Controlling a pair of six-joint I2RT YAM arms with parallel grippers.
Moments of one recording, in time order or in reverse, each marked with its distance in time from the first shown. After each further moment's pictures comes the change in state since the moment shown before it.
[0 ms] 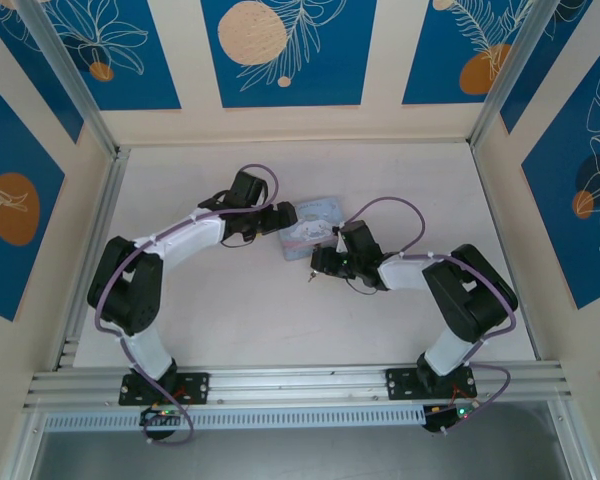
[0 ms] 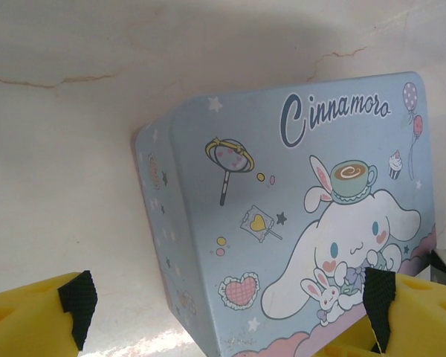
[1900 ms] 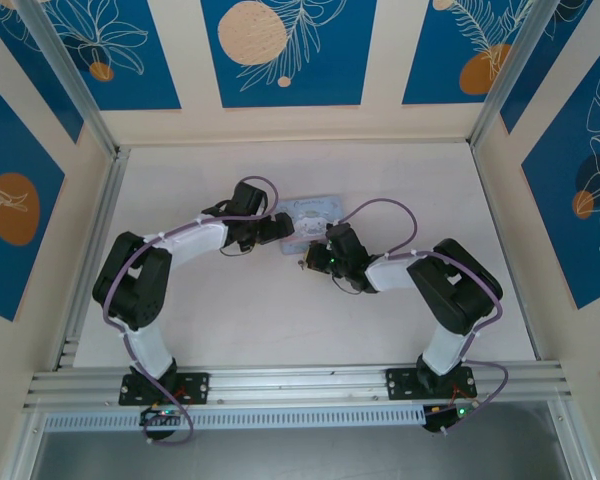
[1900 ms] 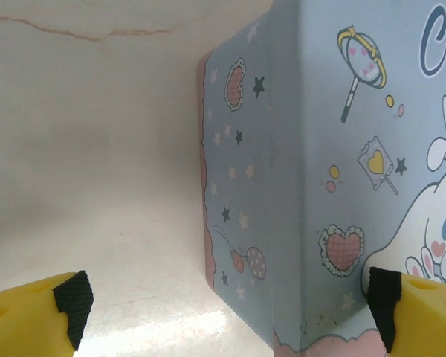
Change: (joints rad) left arm 0.006 0.041 -0.081 0.054 -0.023 -0.003; right arm 0.088 0.080 0.026 0.138 0.179 0.149
